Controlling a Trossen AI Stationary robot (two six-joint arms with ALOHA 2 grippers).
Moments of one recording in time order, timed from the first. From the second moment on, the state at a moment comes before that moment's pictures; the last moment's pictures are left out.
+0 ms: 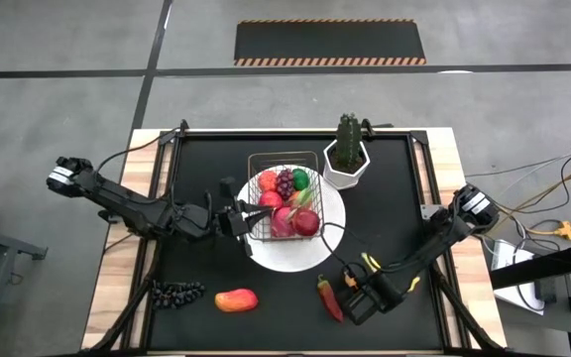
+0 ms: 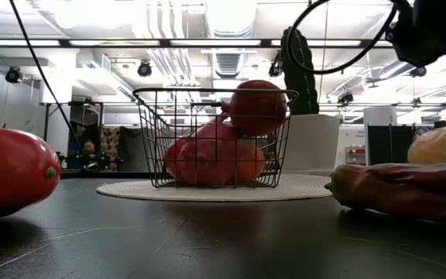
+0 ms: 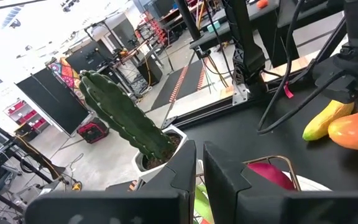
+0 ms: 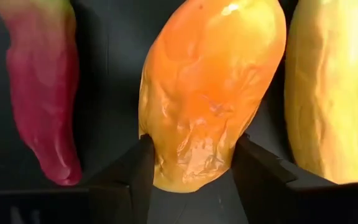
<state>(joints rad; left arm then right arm) -0.36 1.19 0.86 0.23 -0.70 0.44 0.67 1.82 1.26 -0.96 0.05 1.73</state>
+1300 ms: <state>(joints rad) -0.41 1.31 0.85 0.18 -0.23 0.08 0.47 1.69 0.92 0.43 0.58 -0.05</state>
